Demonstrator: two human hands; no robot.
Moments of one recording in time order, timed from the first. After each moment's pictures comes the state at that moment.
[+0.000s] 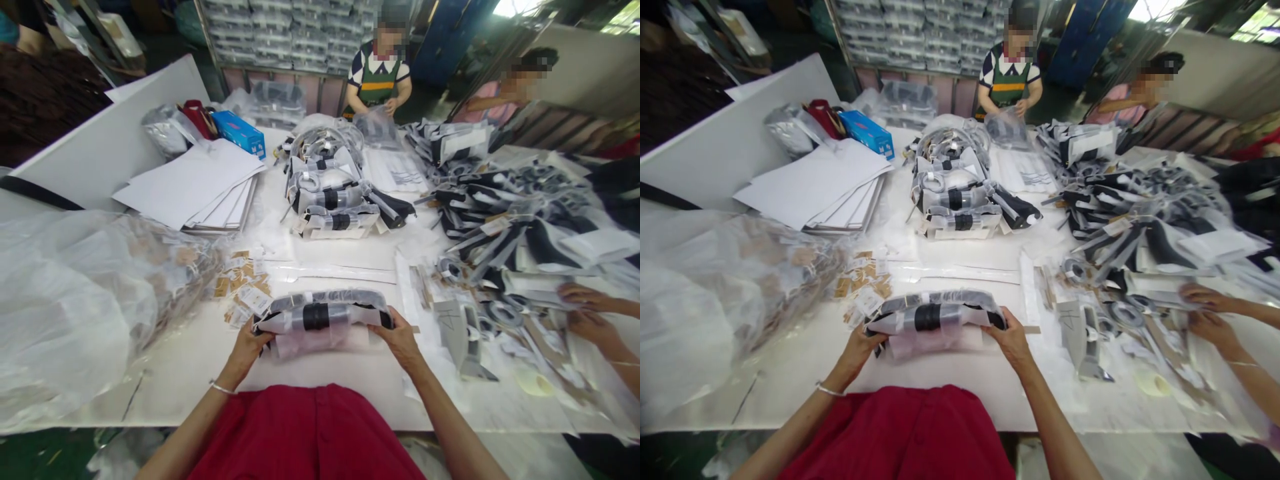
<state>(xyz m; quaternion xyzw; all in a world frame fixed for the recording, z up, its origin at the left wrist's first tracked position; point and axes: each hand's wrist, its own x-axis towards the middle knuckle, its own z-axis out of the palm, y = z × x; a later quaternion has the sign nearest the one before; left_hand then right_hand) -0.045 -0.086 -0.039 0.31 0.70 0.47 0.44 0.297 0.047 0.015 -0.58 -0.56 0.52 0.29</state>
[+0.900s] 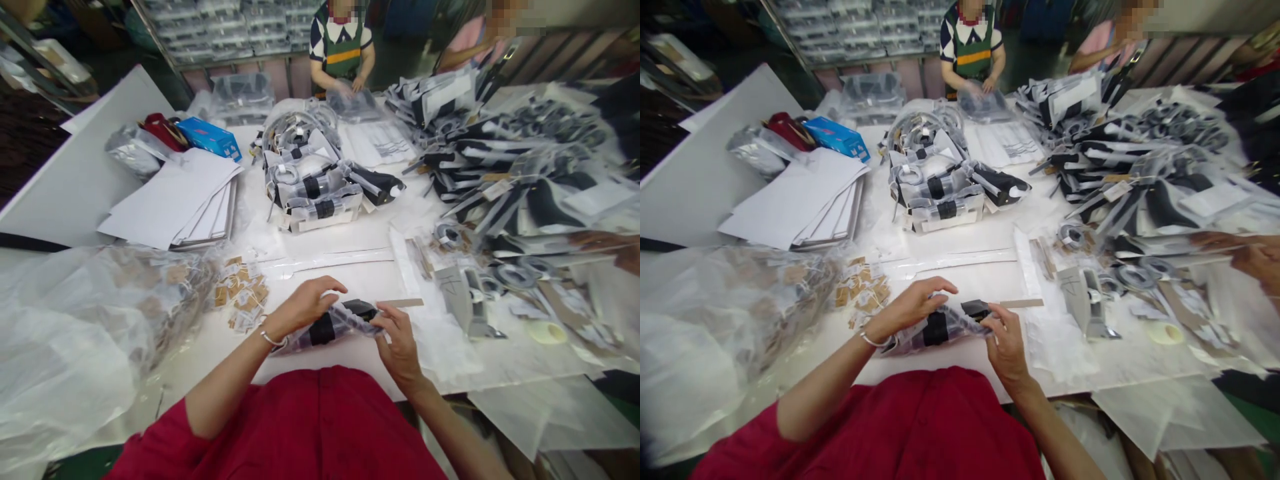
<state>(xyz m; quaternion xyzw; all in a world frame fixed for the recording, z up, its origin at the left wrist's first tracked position) 0.047 0.039 0.107 0.73 0.49 0.22 0.42 0.295 -0.018 0.023 -0.49 -0.76 0.17 0.39</state>
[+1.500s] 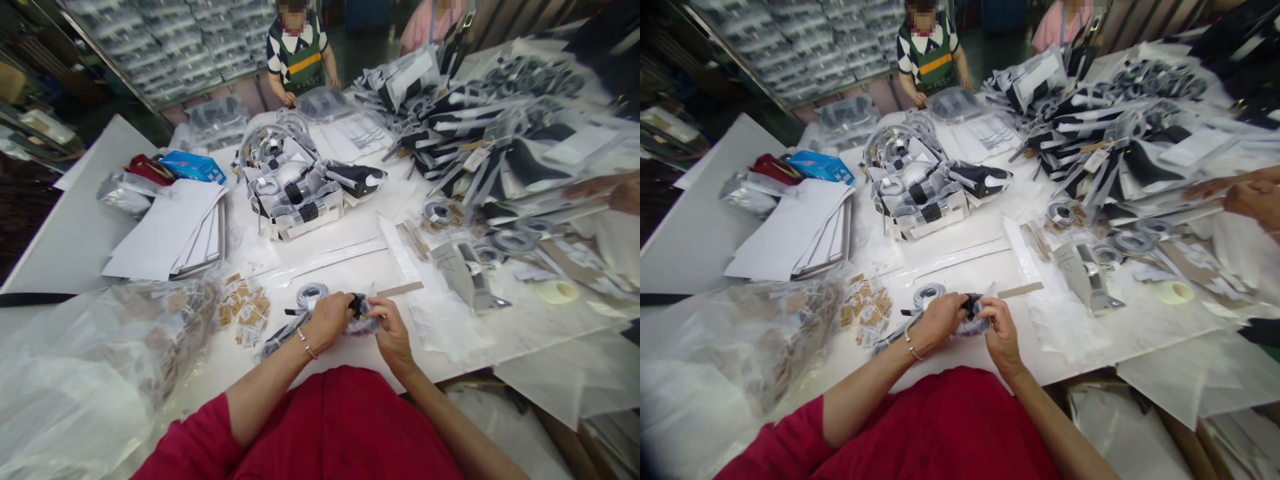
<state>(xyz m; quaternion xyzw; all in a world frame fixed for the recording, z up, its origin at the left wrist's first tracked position) 0.115 0.028 0.055 0.79 0.54 0.00 0.30 0.281 -0.028 -0.006 -0.51 -0.54 0.39 0.54</state>
